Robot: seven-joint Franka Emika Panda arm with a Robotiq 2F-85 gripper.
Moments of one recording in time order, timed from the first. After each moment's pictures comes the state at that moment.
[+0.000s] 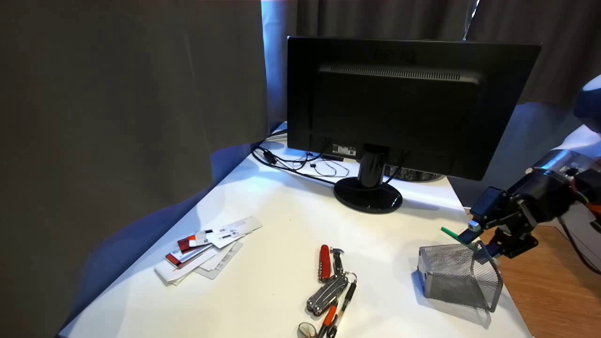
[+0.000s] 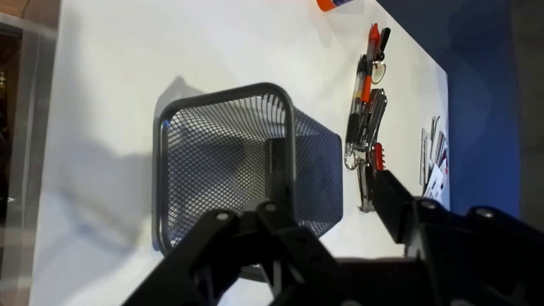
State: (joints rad) arm -0.59 0.88 1.00 -2.31 0.62 2.84 -0.25
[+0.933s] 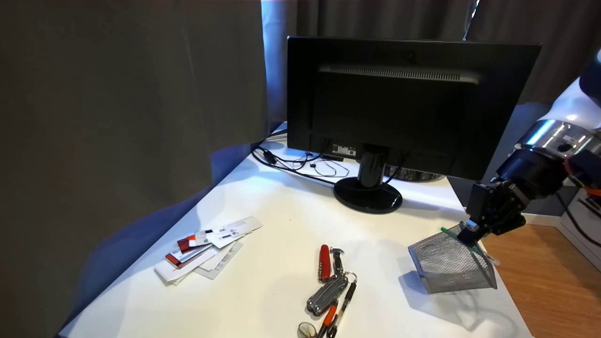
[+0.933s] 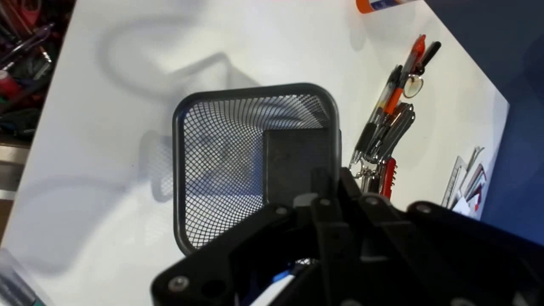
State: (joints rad) arm -0.34 0.60 0.88 -2.29 0.54 2.80 -0.09
